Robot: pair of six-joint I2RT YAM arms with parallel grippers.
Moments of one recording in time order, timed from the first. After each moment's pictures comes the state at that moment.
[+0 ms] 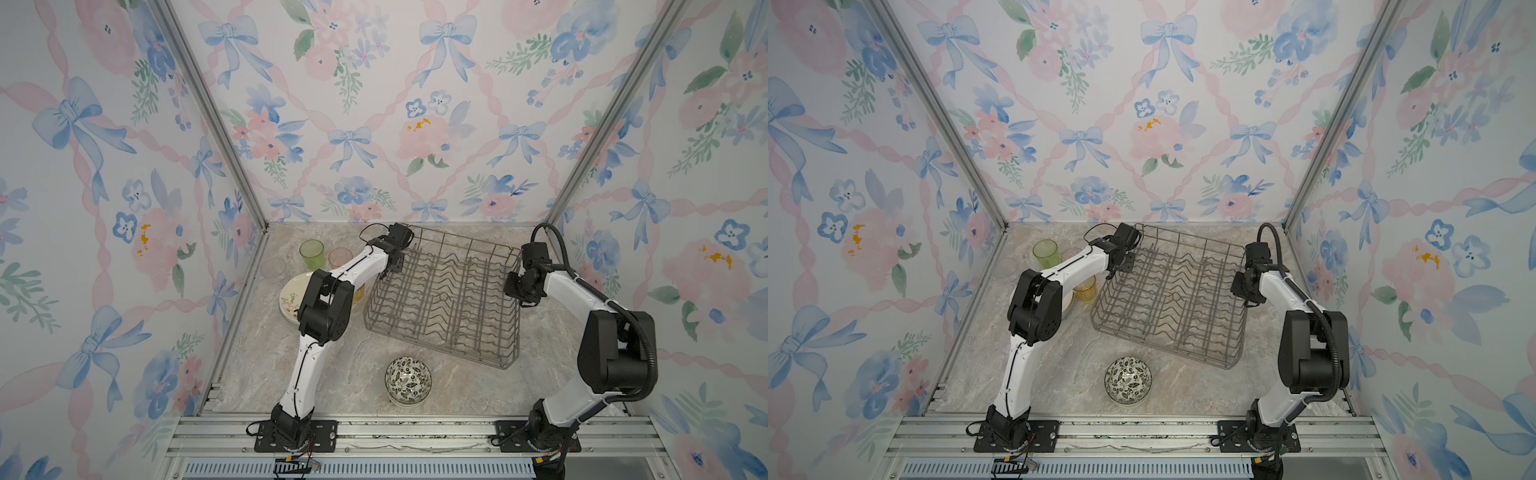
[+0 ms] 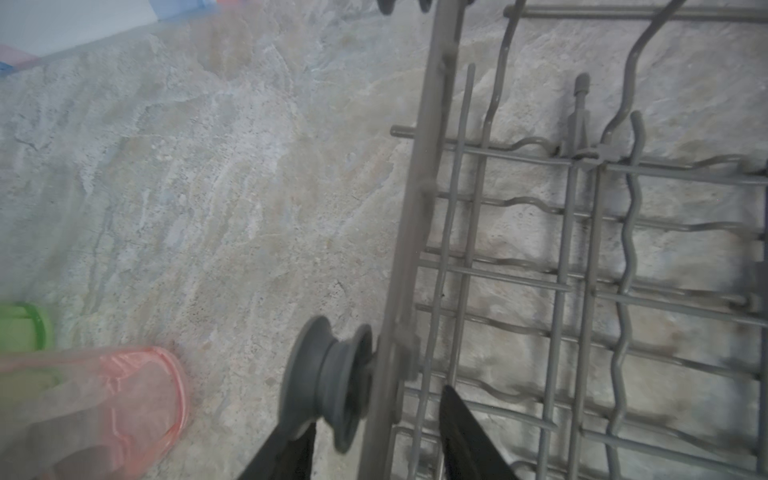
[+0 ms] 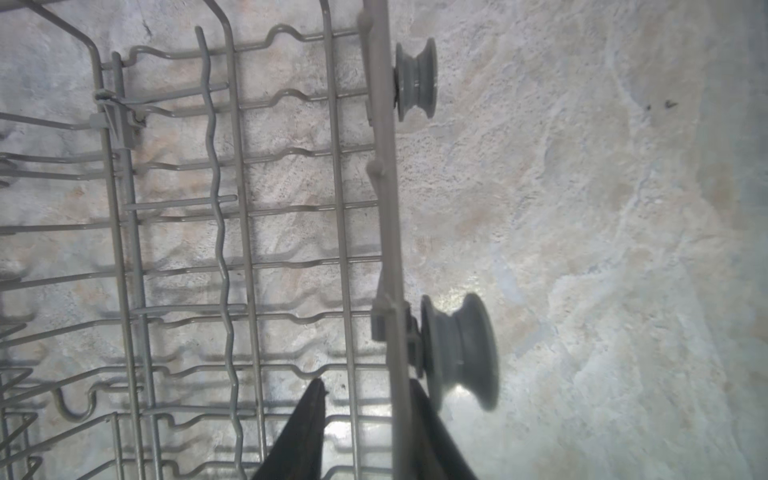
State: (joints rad) left arm -0.52 2.29 1.91 -0.65 -0.37 -0.26; right arm 0.00 1.68 1.16 -0.62 0.06 0.35
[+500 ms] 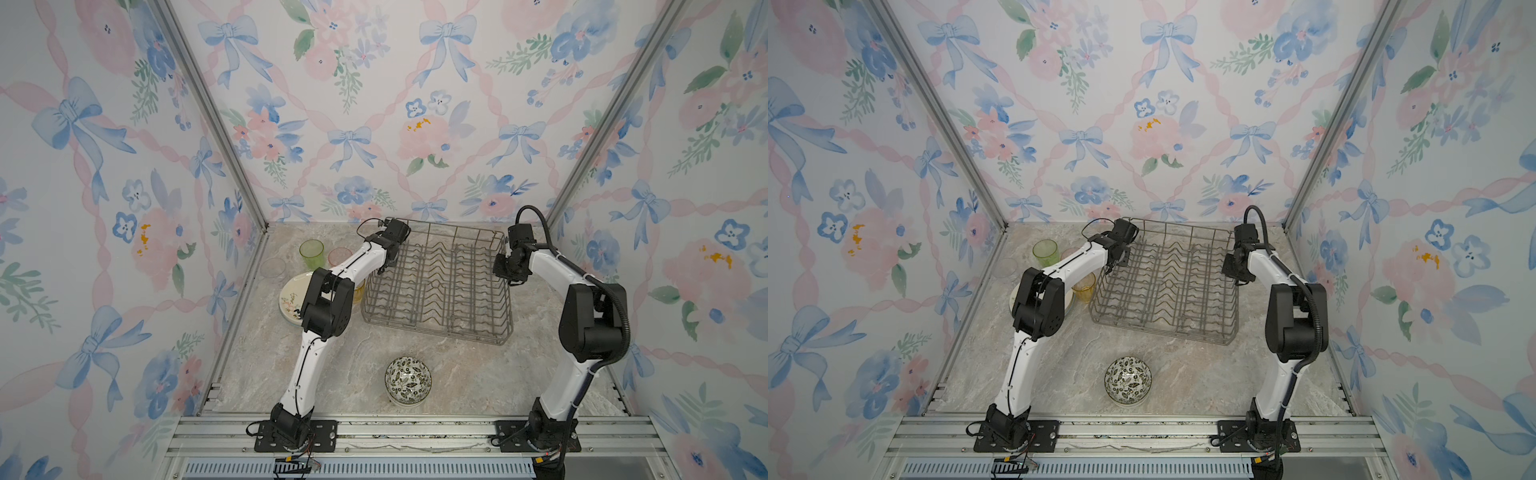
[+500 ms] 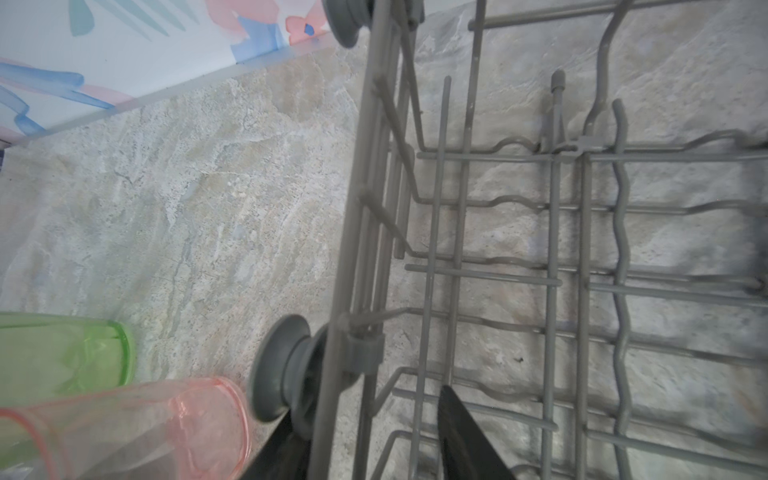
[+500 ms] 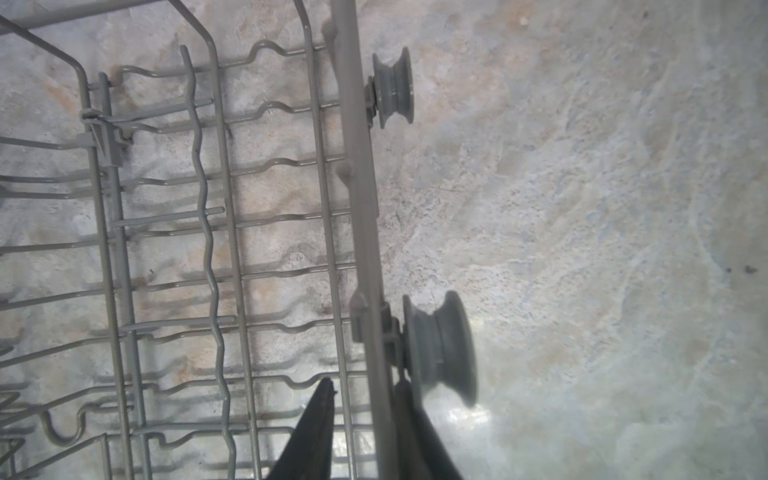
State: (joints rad) left arm -0.49 2.35 2.01 -0.67 -0.48 -0.22; right arm 0.04 1.94 1.49 -0.65 0.06 0.31
